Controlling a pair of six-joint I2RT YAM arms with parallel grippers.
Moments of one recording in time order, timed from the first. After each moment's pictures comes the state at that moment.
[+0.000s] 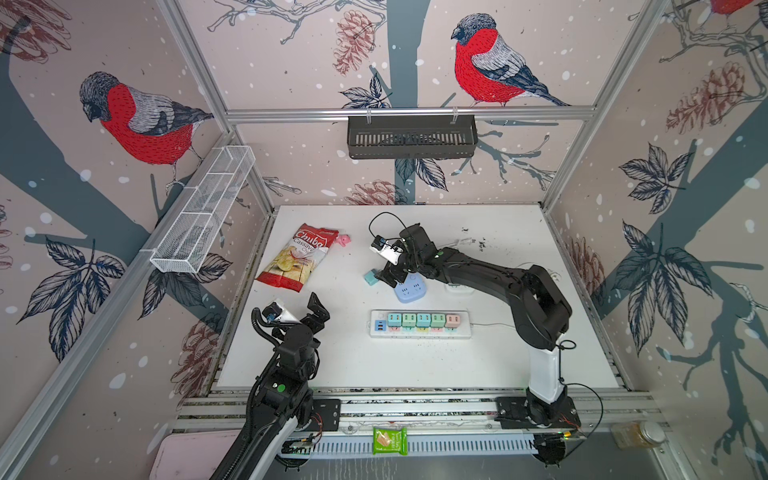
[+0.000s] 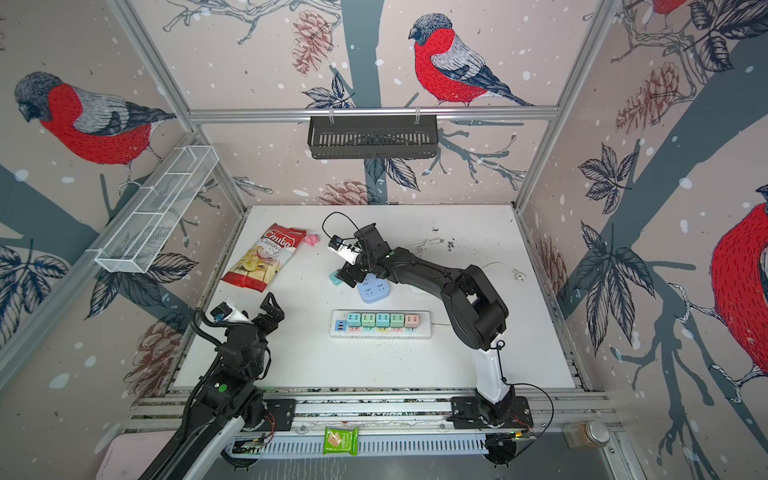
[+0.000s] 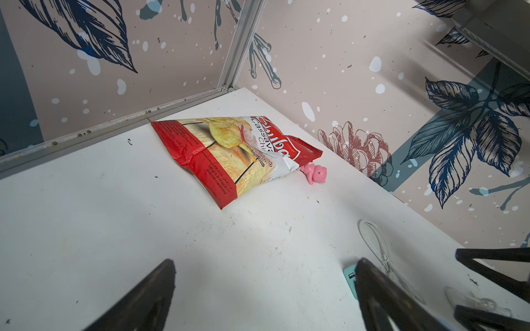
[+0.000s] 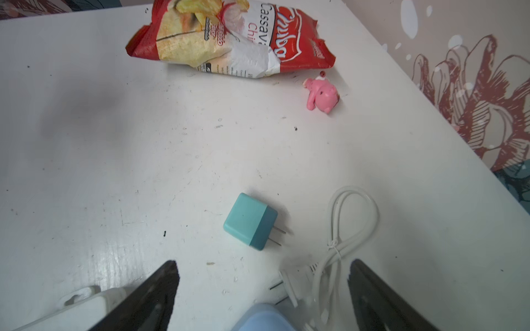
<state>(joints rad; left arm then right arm) -0.36 0.24 0.09 -0.10 -0.60 -0.65 0.78 2.04 1.51 -0.18 -0.27 -0.39</state>
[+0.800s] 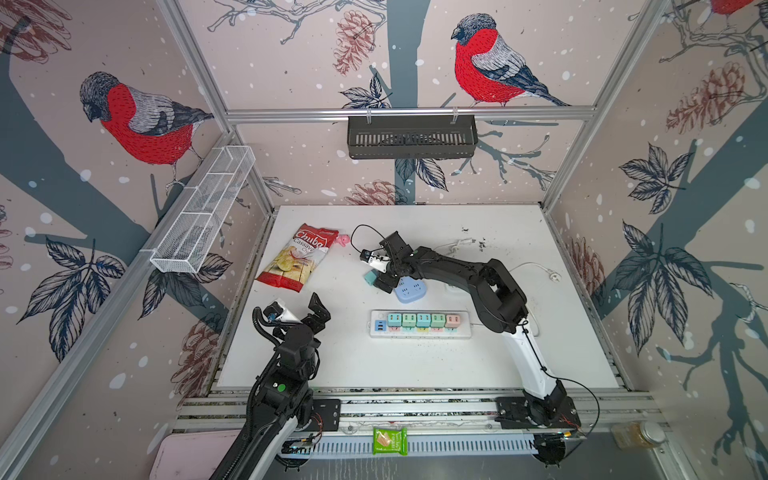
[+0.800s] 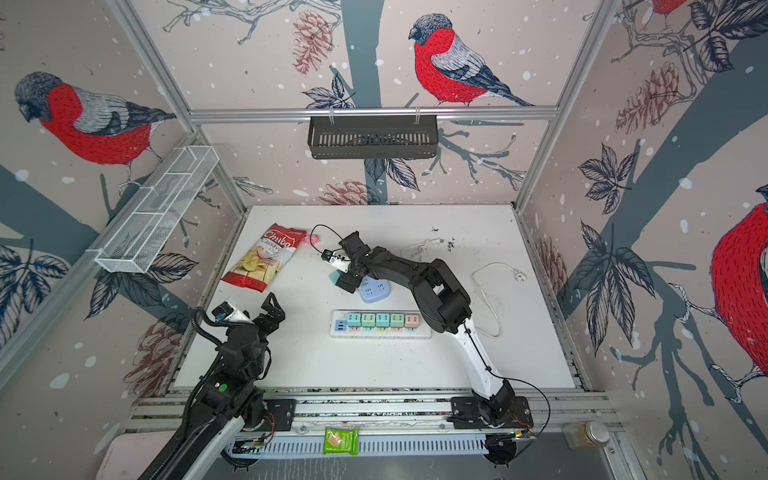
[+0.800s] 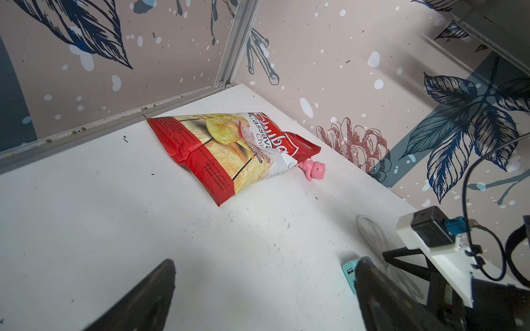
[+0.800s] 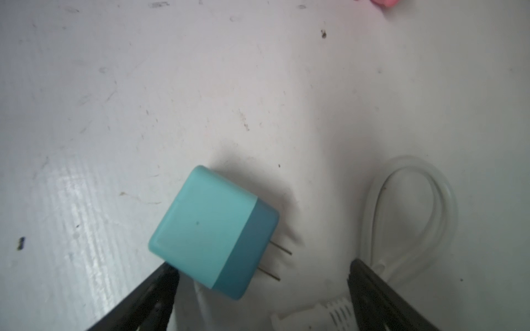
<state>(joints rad) -0.36 0.25 0.09 -0.10 -0.58 -0.65 0.80 2.34 1.79 -0.39 -0.11 -0.49</state>
